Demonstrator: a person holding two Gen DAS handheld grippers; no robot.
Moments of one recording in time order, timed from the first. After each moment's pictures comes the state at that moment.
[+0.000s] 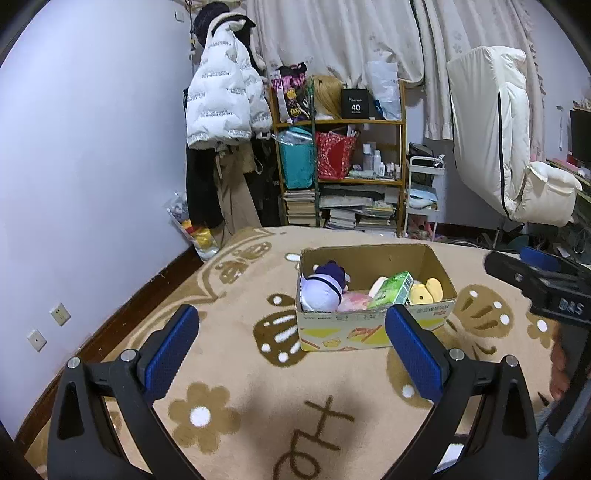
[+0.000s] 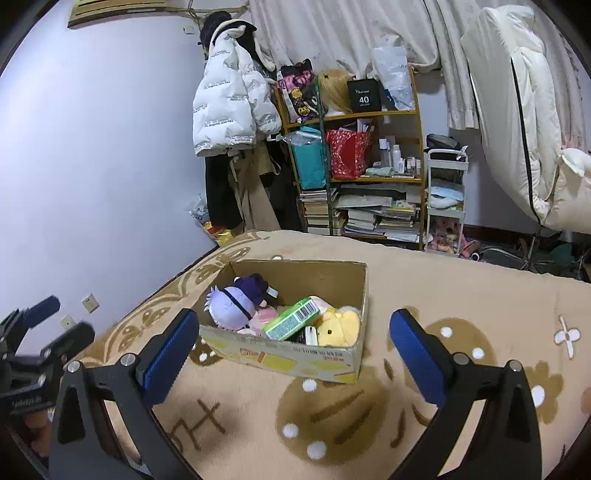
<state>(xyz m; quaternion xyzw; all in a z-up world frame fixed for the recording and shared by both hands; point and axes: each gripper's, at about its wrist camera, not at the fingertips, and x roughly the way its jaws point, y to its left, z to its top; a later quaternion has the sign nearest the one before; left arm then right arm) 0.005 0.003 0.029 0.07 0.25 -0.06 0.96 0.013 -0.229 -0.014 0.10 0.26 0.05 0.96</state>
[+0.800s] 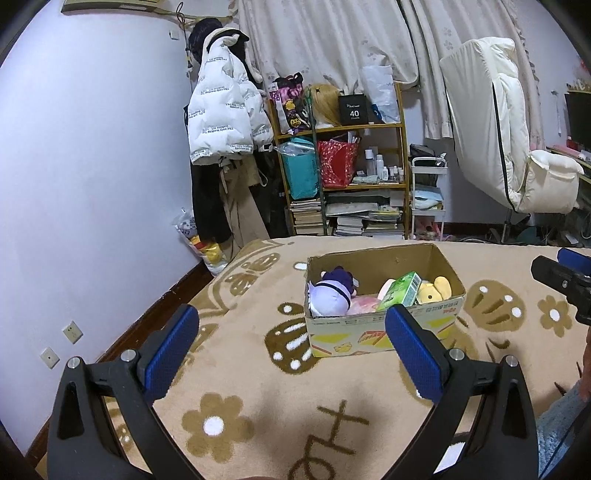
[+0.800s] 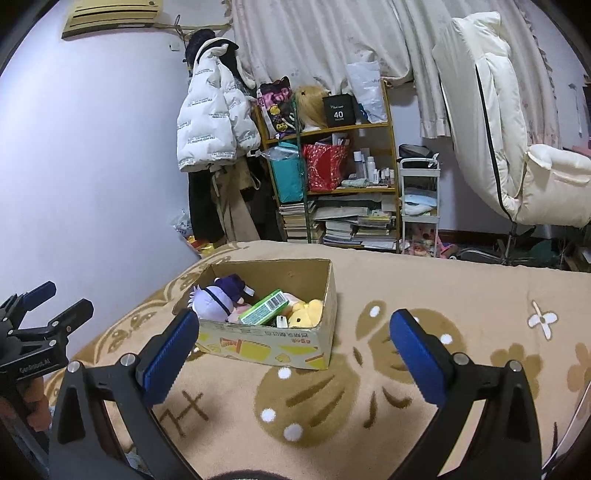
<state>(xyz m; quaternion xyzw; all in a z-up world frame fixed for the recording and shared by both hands) -0.002 -0.002 0.027 0.10 0.23 -0.05 0.97 -0.033 -0.250 -0.020 0.11 0.23 0.01 0.97</state>
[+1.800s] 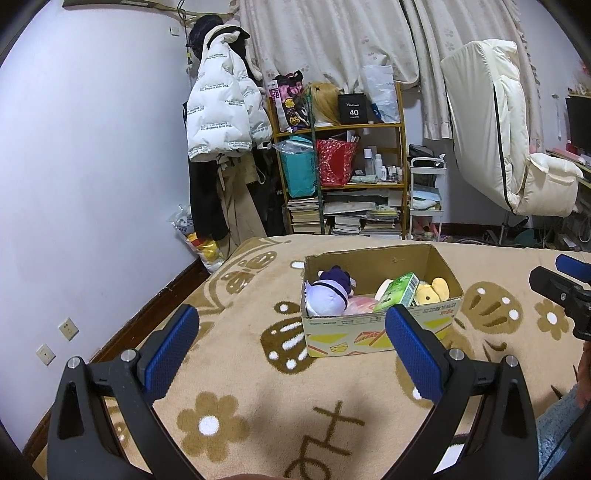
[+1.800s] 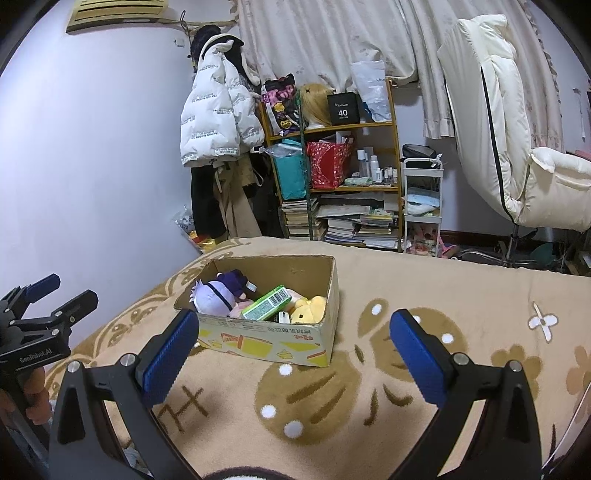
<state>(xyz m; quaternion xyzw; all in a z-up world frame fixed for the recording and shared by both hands) 0.002 -0.003 0.023 0.10 0.23 -0.05 0.97 -0.033 -0.246 -0.020 0.11 0.23 0.01 0.97</state>
